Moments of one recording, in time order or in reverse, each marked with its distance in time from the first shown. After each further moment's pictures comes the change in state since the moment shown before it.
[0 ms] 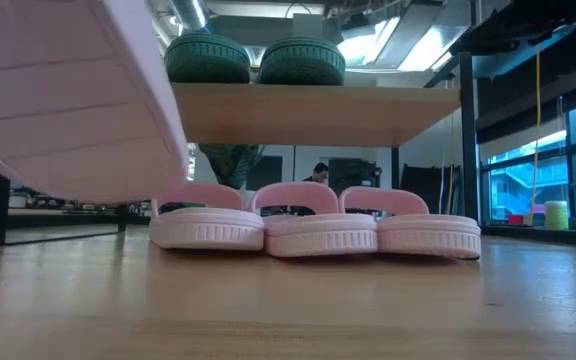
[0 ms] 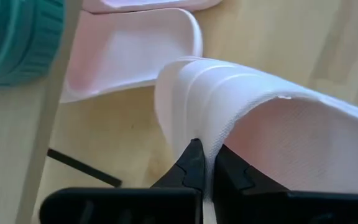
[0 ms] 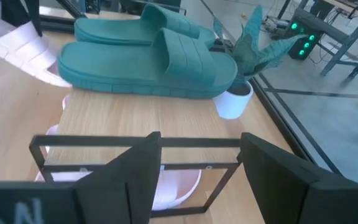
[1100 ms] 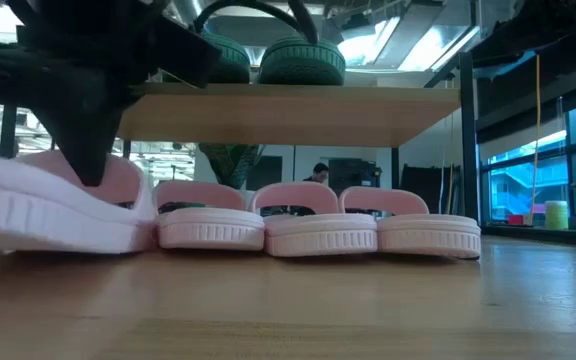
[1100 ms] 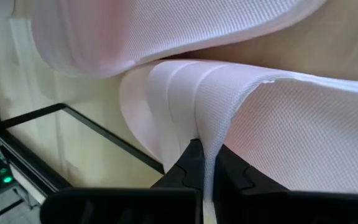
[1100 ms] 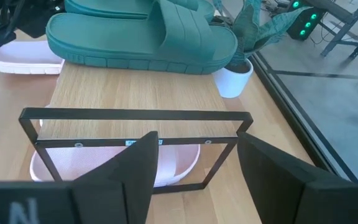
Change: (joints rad) left arm 0.122 0.245 -0.024 -0.163 0.012 0.089; right arm 0.000 0.000 0.000 -0.090 0.000 0.058
